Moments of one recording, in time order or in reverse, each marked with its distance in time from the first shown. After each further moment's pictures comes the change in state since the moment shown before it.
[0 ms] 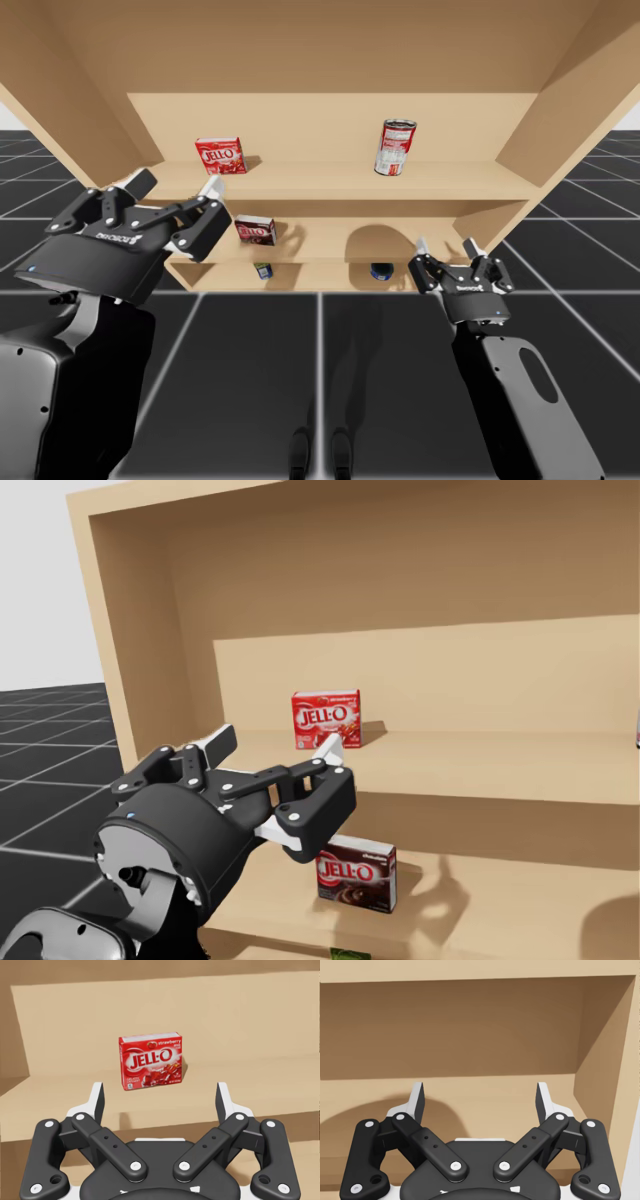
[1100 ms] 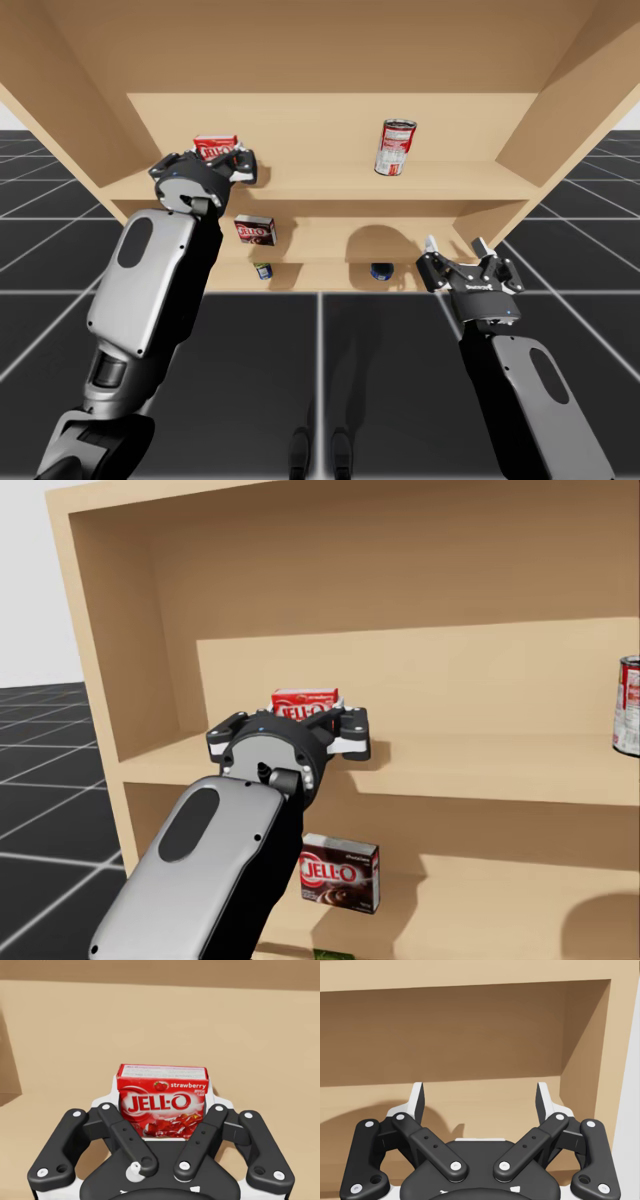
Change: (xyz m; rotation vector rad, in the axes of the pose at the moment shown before) left arm -0.016 -0.013 -0.122 0.238 0.098 0.011; right arm 0.004 -0.011 0.000 -0.024 -0.006 -0.010
